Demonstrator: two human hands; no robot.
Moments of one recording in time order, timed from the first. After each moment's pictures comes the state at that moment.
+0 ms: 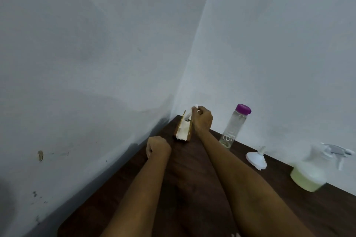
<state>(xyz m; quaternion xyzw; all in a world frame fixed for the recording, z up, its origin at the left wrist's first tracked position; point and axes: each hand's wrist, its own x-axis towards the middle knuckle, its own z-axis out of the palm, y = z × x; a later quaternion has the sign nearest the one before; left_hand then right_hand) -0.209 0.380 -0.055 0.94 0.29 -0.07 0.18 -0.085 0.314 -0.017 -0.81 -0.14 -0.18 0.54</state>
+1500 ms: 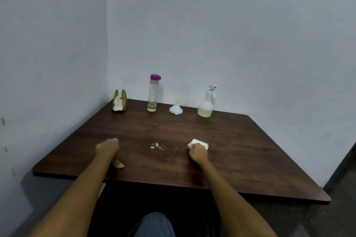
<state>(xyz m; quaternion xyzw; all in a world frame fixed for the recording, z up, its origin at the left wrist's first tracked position) -0.398 0.240 -0.040 0.96 0.22 -0.17 0.06 -0.317 -0.036 -0.104 -0.97 -0.01 -0.04 0.24</state>
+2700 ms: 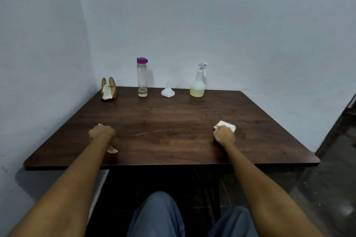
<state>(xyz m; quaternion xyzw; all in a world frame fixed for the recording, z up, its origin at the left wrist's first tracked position) -0.389 0.226 -0.039 0.95 0.24 -0.18 -0.04 -0.334 -0.135 -0.099 -0.96 0.16 -0.08 0.24</state>
